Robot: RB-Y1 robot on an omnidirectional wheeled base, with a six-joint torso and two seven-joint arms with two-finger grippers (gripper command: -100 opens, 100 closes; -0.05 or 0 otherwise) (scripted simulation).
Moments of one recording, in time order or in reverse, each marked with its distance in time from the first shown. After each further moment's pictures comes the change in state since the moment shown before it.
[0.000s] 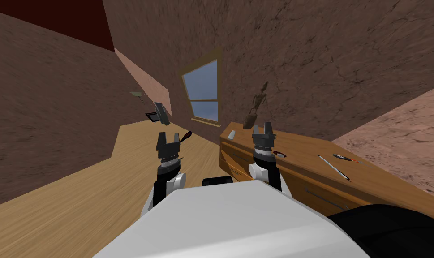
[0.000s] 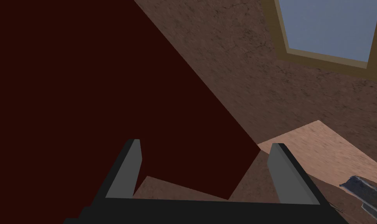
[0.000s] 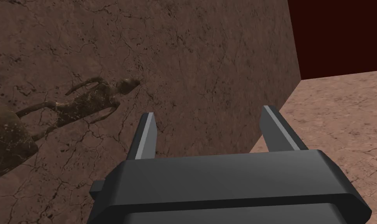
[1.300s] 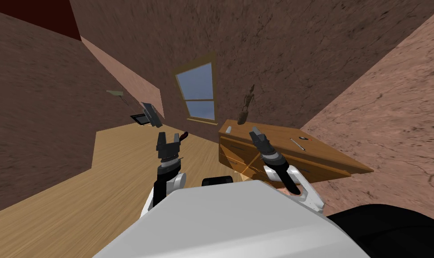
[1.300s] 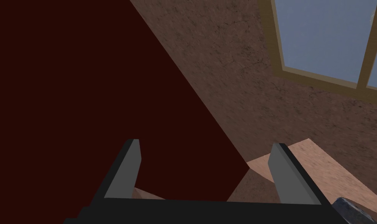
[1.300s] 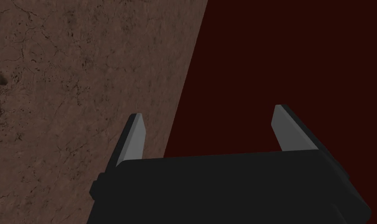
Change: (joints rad) left arm 0.000 0.000 0.000 0.000 0.000 0.000 0.000; right arm 0.019 -0.362 -0.192 0.074 0.293 -0.201 0.236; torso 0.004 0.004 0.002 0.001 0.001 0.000
